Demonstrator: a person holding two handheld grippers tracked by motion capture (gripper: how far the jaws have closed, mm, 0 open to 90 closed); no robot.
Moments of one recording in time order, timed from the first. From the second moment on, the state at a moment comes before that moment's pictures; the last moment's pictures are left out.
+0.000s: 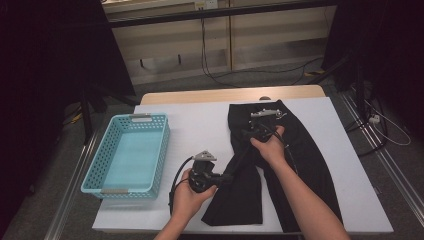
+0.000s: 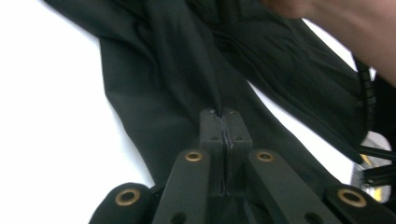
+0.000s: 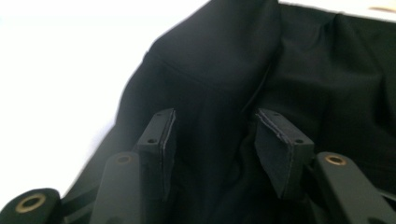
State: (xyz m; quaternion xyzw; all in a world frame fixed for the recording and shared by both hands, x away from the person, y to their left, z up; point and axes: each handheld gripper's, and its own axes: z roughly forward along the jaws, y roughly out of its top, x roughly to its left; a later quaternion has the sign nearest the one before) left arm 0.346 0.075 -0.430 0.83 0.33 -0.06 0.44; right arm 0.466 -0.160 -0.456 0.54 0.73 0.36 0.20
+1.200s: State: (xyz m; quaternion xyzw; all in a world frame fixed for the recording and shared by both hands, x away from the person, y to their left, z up) left arm 0.351 -0.023 -0.375 0.79 0.24 -0.13 0.56; right arm 0.459 -0.244 -0.374 0.51 0.72 0.36 0.31
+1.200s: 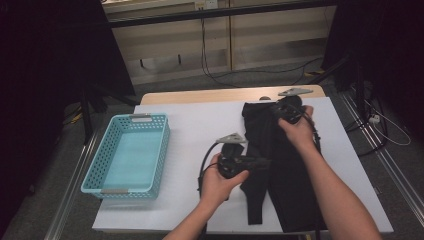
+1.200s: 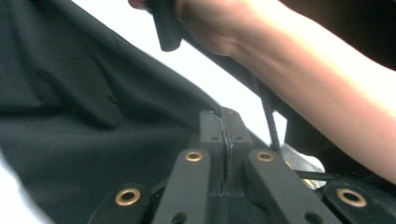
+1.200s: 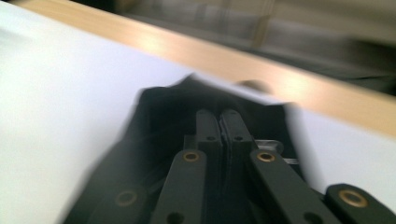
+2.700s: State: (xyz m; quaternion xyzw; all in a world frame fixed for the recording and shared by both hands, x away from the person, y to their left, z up) left arm 0.406 0.120 -0.447 0.85 0.31 0.07 0.42; right arm 0.318 -0.261 -0.441 0.50 0.76 0.34 0.24
